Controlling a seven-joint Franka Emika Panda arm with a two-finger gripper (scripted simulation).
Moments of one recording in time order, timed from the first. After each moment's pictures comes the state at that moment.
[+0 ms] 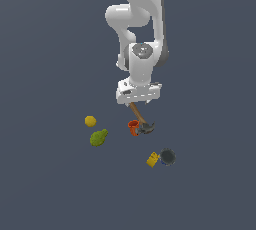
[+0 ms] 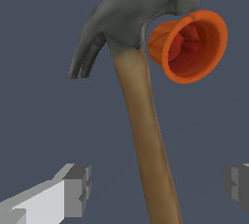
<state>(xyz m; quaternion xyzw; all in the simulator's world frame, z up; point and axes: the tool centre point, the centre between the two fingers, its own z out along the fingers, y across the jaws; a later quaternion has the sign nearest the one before) -0.091 0.047 0.097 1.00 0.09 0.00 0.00</state>
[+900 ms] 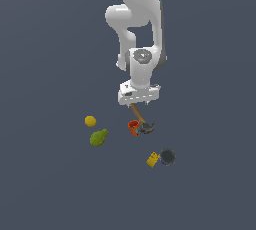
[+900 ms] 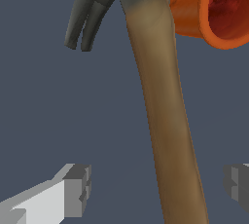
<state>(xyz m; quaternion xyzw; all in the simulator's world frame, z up) -0.112 0.052 0.065 0.99 0.10 0.00 0.00</state>
